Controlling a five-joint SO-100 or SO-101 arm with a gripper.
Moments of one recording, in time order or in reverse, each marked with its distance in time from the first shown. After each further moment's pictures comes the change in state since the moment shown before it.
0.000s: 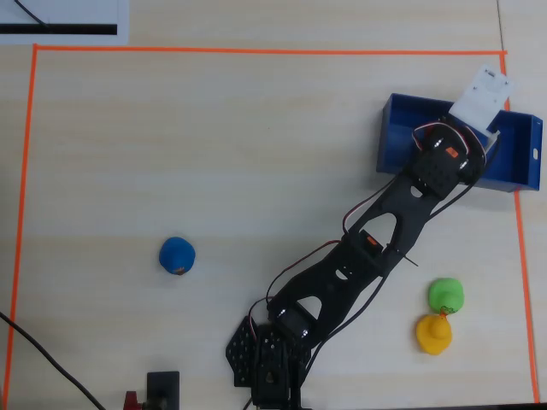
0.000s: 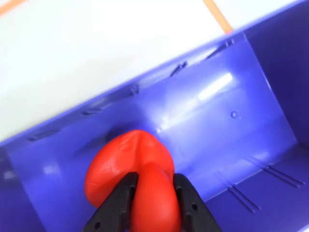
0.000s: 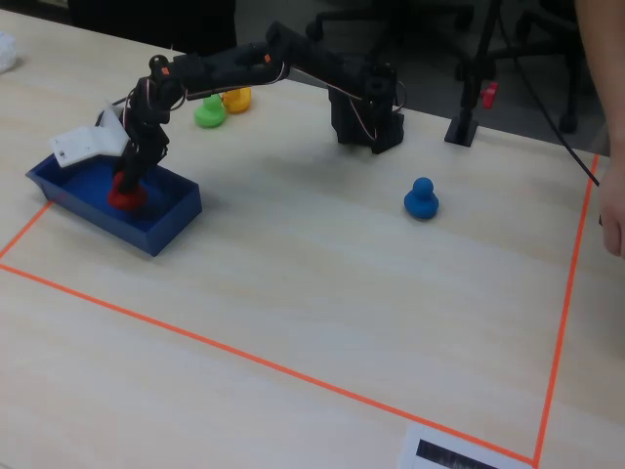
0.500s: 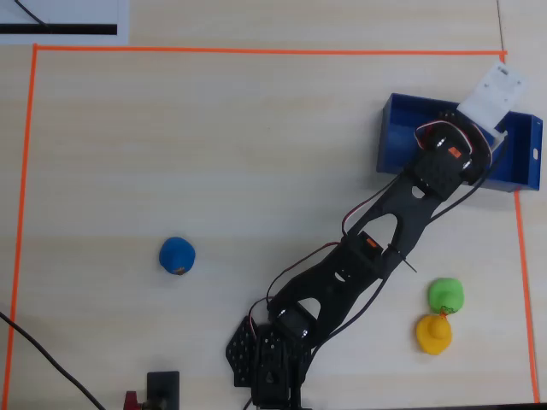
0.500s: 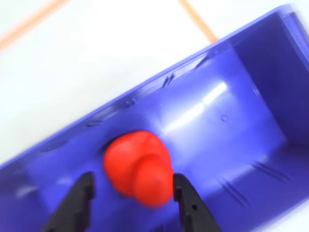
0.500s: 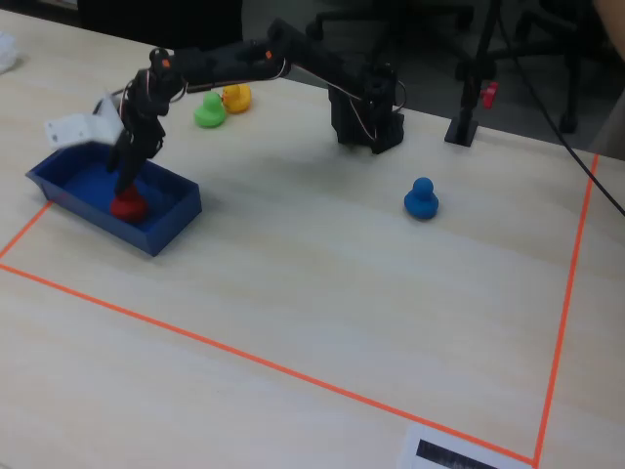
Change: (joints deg) arm -0.4 5.1 -0.1 1.6 6.9
